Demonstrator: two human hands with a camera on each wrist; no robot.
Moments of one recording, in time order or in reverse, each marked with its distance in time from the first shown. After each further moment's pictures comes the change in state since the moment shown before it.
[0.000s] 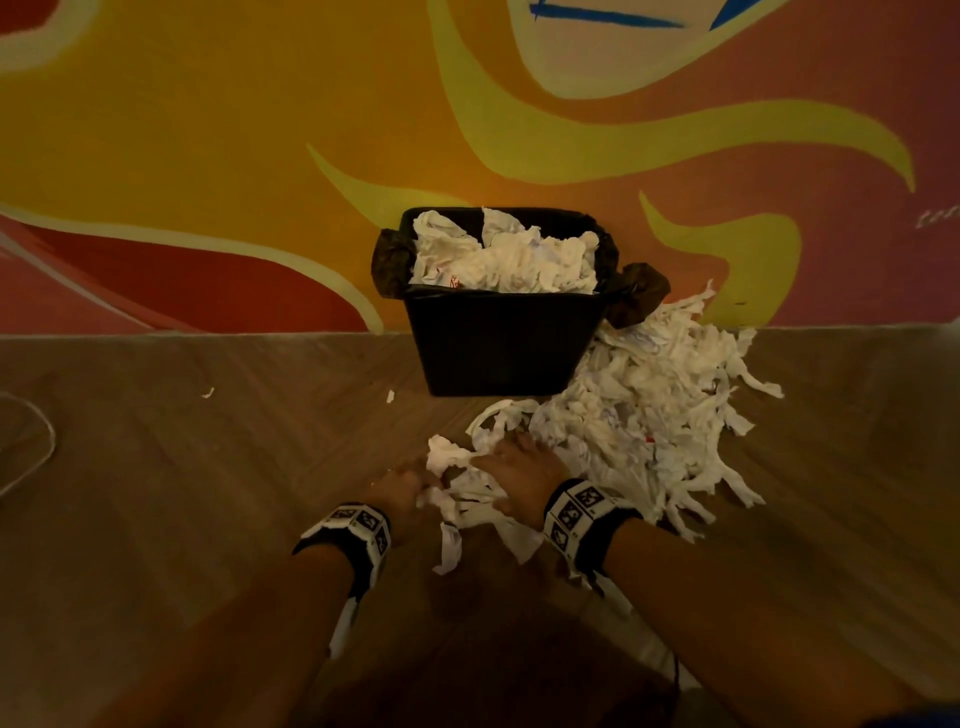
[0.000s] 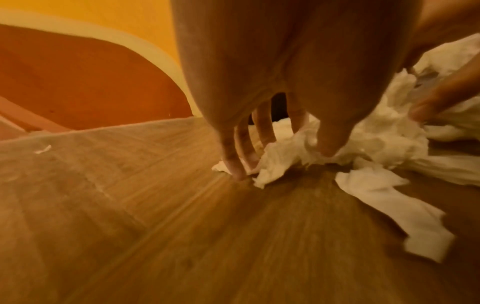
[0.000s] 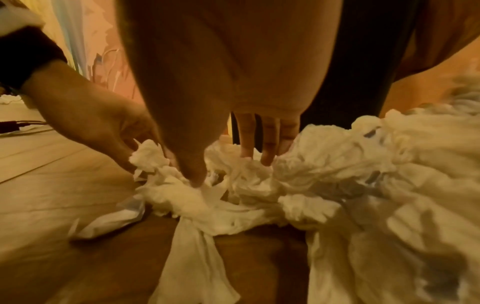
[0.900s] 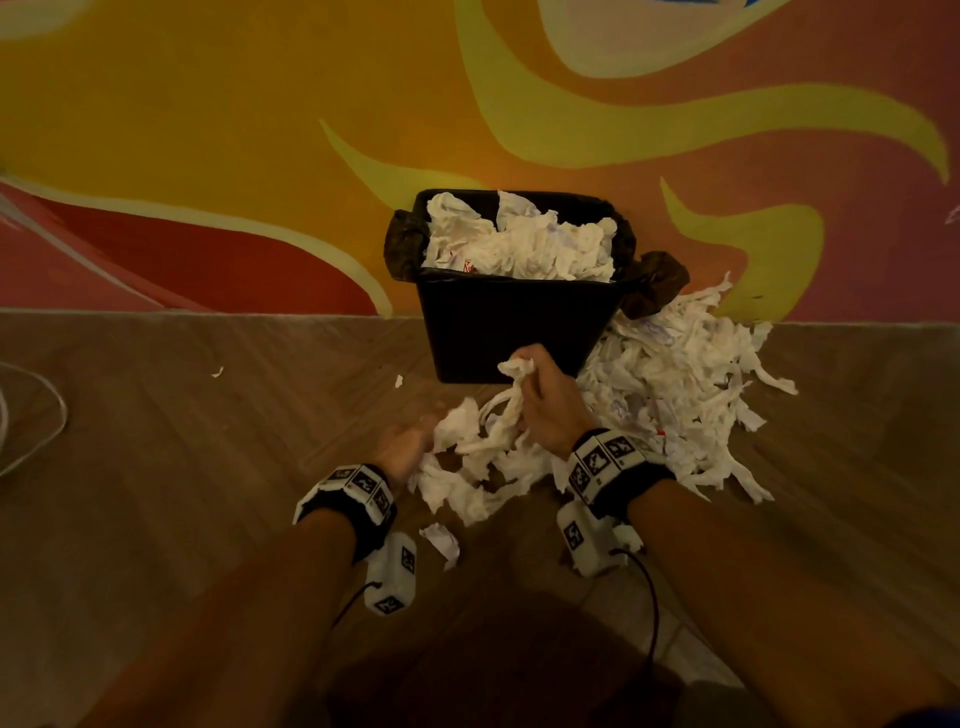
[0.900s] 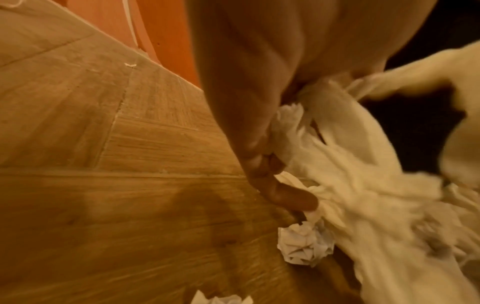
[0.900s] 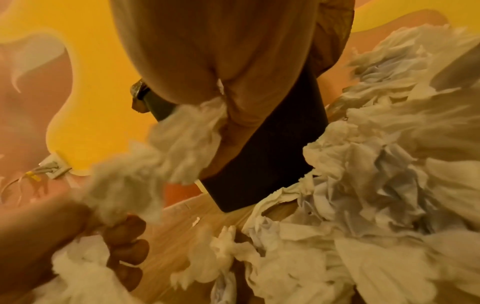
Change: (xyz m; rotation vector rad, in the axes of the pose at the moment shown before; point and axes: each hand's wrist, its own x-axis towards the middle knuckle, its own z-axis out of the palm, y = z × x) left_hand 0.004 0.011 -0.024 -1.057 0.176 -0.168; right_hand 0.009 0.017 -0.051 1.033 0.595 0.106
